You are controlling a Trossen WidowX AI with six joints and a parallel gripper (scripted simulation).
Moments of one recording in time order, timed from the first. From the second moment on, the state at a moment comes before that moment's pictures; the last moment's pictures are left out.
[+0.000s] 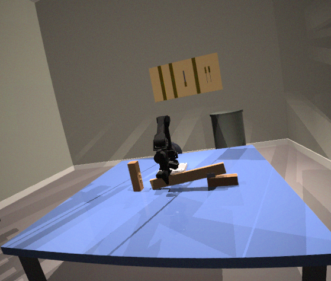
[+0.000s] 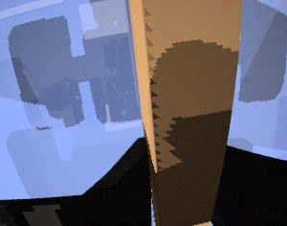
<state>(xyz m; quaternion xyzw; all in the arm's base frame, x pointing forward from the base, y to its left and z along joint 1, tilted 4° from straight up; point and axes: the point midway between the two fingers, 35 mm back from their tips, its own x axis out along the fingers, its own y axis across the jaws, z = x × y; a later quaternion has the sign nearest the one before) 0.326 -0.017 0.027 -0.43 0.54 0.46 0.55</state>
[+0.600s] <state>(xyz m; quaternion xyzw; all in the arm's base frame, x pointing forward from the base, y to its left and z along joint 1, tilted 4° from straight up) 0.324 -0.017 0.030 -0.43 0.55 0.46 0.55</state>
